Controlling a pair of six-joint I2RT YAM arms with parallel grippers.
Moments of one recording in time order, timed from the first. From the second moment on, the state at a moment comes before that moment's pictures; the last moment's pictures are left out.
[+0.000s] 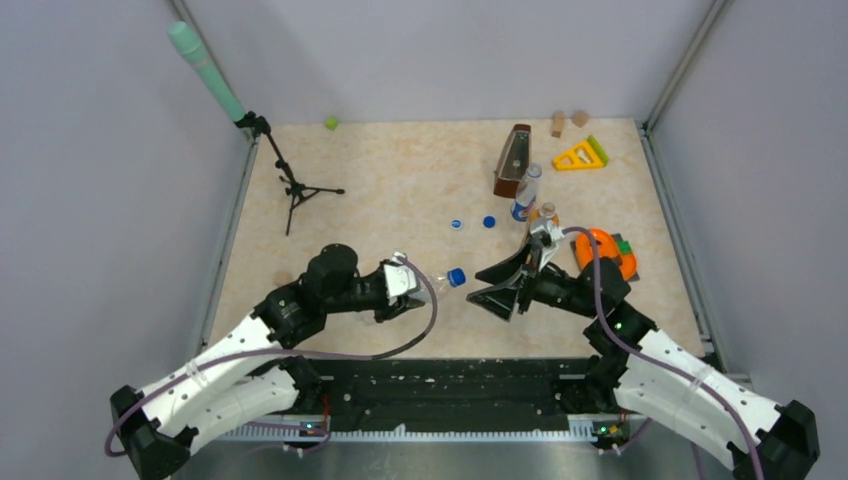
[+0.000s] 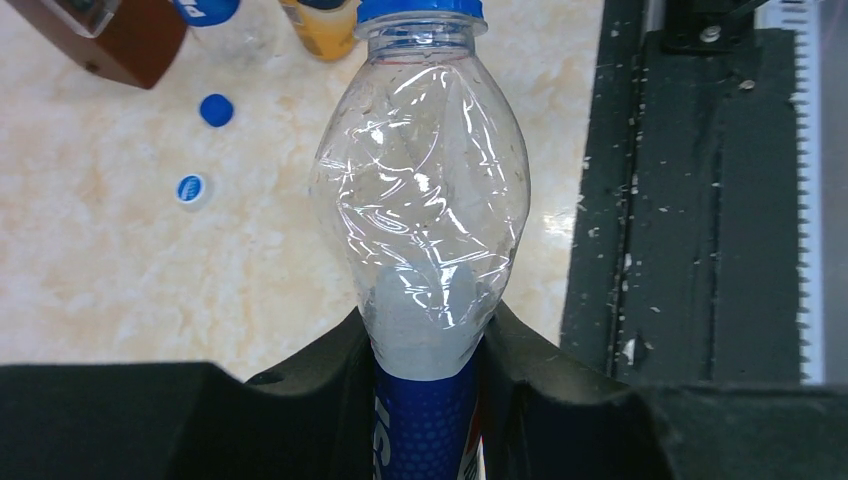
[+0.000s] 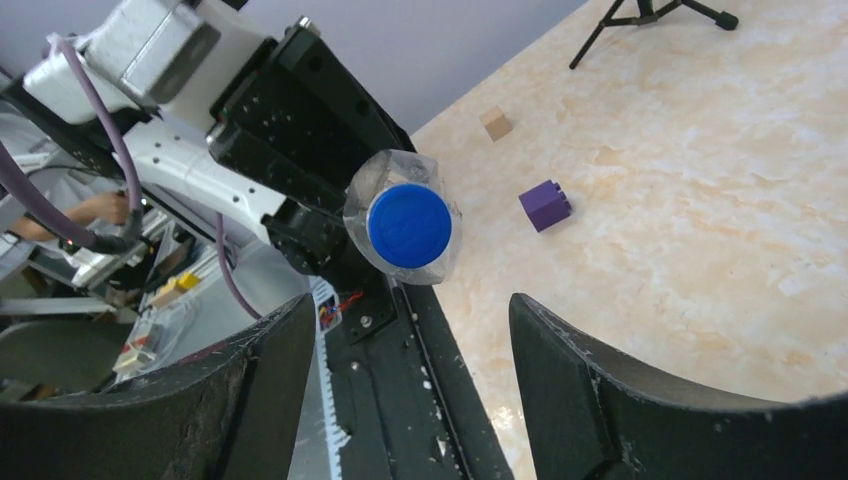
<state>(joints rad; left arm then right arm) -0.80 0.81 0.72 -0.36 0.48 0.34 0.73 0.65 0.42 0.28 -0.51 0.54</state>
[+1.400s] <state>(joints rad) -1.13 0.80 0.65 -0.20 -0.18 0.65 0.73 0.79 0.42 0.42 -0.39 0.79</state>
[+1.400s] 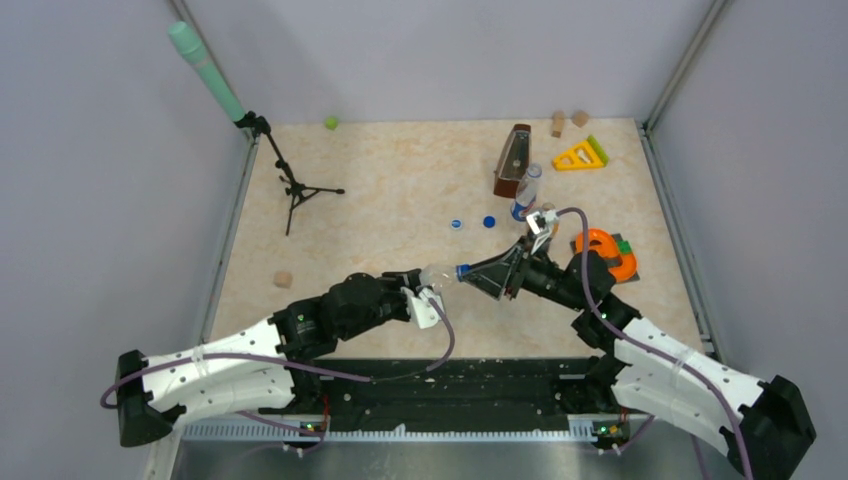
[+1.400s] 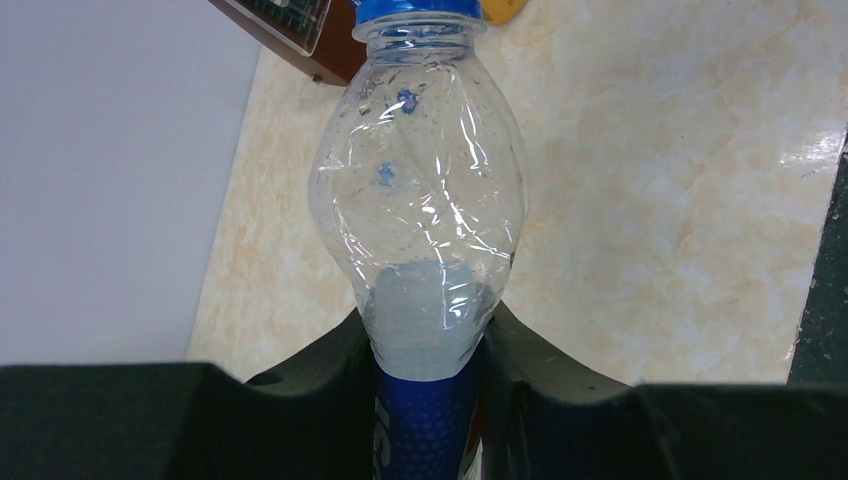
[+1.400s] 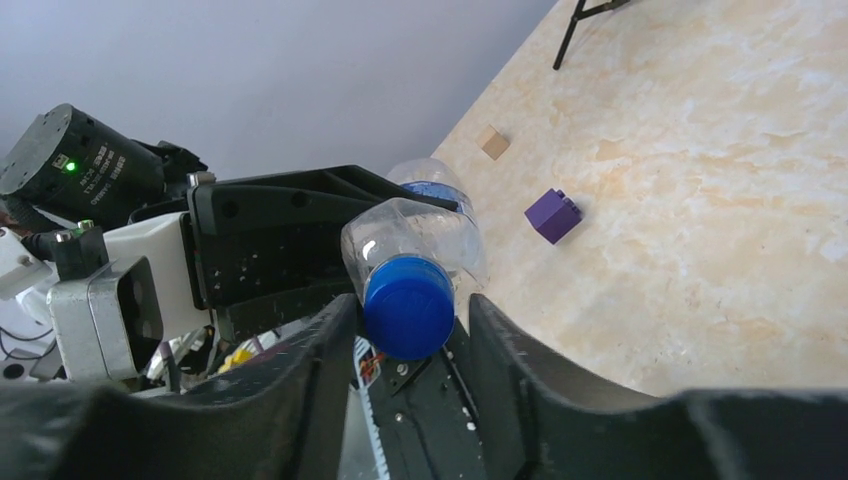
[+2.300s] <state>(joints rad) -0.89 0.81 0.76 -0.38 0.46 0.34 0.73 0.64 0.38 0.44 -0.63 0.47</state>
